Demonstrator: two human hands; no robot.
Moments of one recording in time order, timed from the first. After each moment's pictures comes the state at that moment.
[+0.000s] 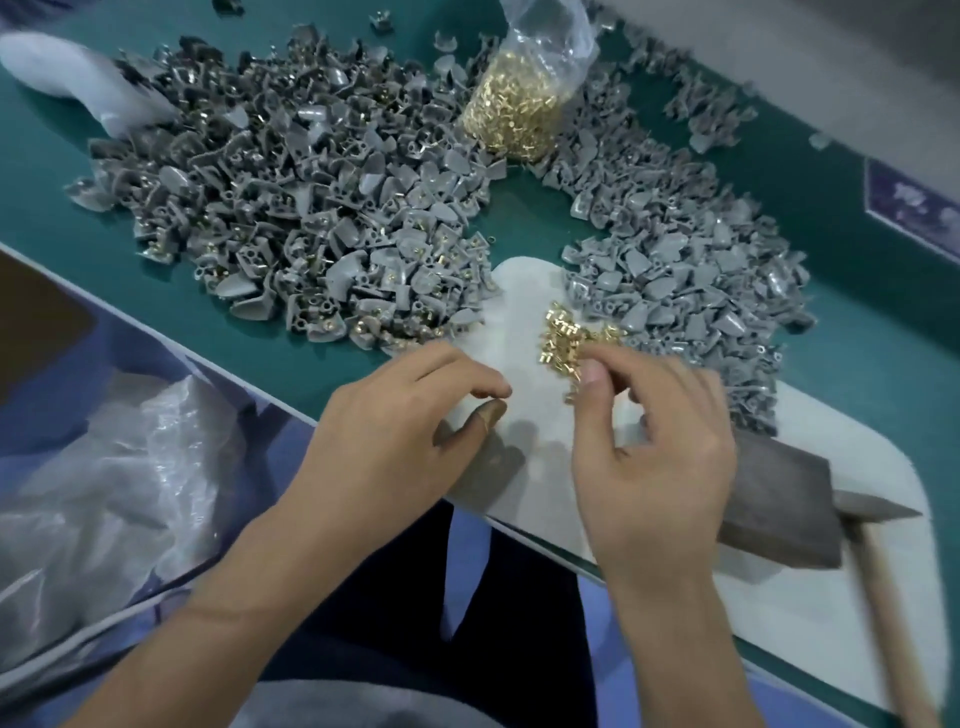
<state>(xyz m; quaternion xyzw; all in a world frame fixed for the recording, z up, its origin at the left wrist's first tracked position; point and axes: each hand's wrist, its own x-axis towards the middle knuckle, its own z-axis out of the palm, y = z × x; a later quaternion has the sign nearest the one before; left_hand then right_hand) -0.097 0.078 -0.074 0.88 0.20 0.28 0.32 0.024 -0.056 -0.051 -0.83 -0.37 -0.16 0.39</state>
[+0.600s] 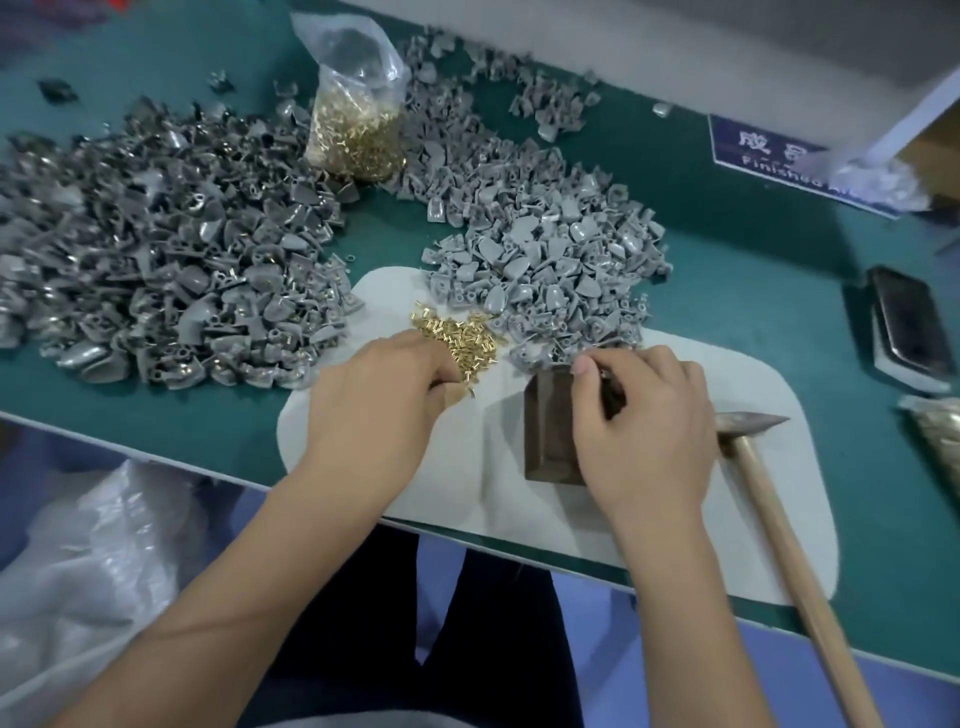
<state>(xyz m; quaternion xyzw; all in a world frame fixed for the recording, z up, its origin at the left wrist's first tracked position) -0.013 0.038 -0.063 0.94 0.24 0.13 0.22 0.084 -0.138 -0.053 -0.93 -0.21 -0.15 0.27</state>
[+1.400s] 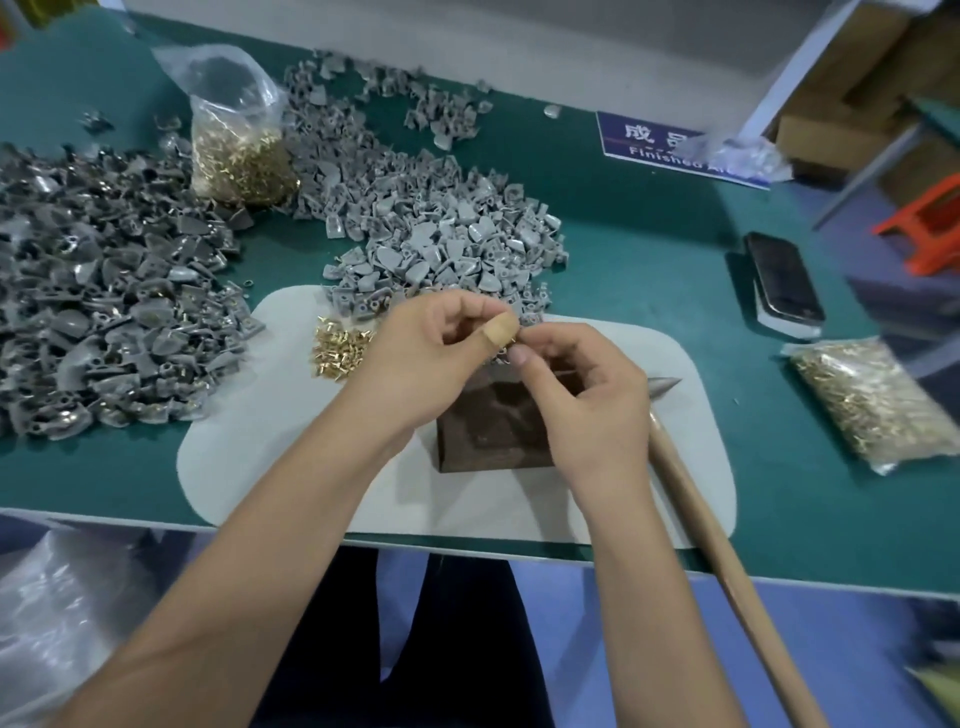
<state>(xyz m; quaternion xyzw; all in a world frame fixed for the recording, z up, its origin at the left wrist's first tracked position) 0.060 -0.018 -0.036 0.72 0.12 0.12 0.68 0.093 -0.168 -0.042 -0.75 -0.22 -0.05 0.62</state>
